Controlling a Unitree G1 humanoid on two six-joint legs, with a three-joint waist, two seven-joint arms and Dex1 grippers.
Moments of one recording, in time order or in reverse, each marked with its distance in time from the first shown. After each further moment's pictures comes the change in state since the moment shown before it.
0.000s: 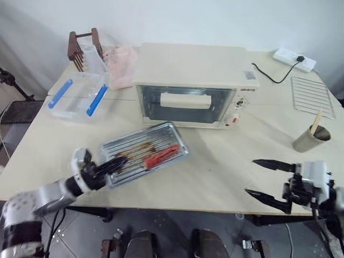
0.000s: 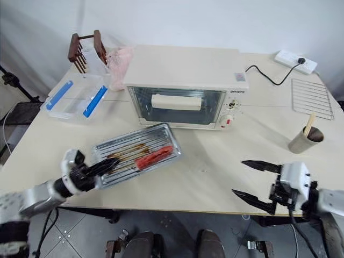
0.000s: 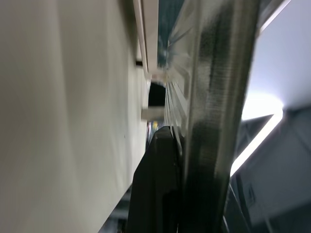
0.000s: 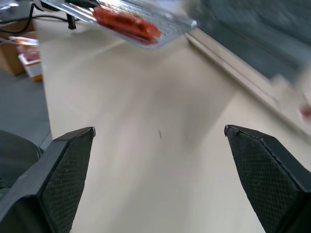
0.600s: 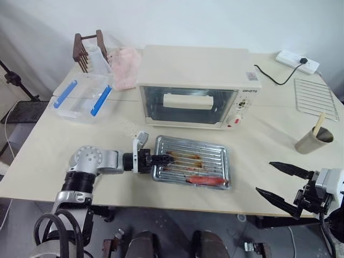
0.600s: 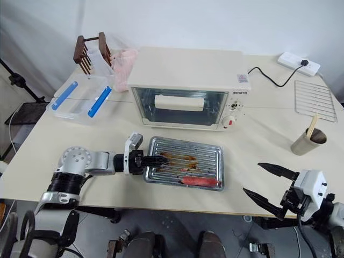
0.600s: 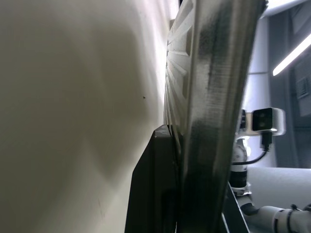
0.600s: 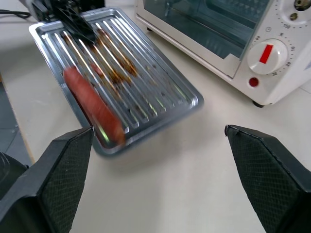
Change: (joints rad) left arm -0.409 -0.223 -0.304 0.081 0.597 0.053 -0.216; right arm 0.106 0.043 -0.048 -0.052 -0.004 -0.017 -0.115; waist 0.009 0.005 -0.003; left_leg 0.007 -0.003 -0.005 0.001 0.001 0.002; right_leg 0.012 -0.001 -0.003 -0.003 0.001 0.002
